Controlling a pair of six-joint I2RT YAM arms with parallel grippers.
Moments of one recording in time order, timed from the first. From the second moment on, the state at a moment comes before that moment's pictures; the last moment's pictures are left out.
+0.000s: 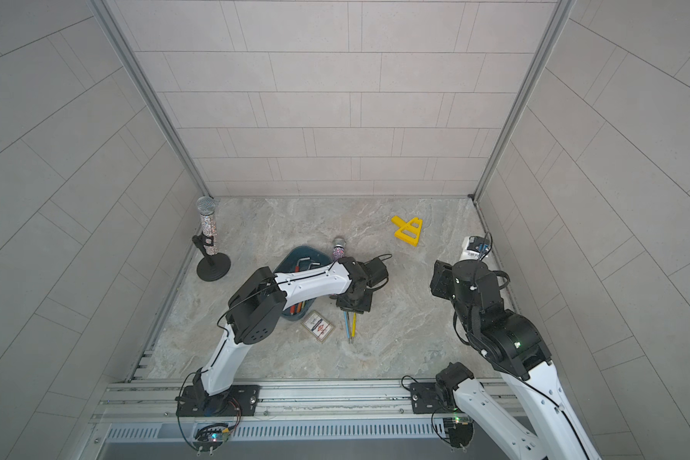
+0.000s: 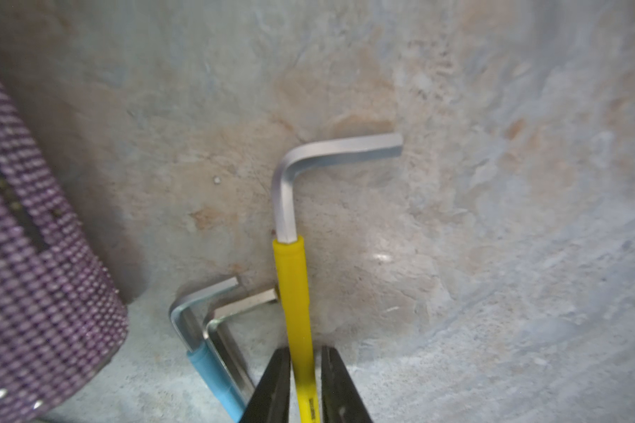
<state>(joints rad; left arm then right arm) -0.98 2.21 1.71 -0.99 -0.02 -0.81 0.40 0.67 1.09 -0.96 0.40 0.55</state>
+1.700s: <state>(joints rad) -0.98 2.17 1.94 -1.14 0.00 -0.76 0.40 0.68 1.09 -0.96 0.40 0.55</state>
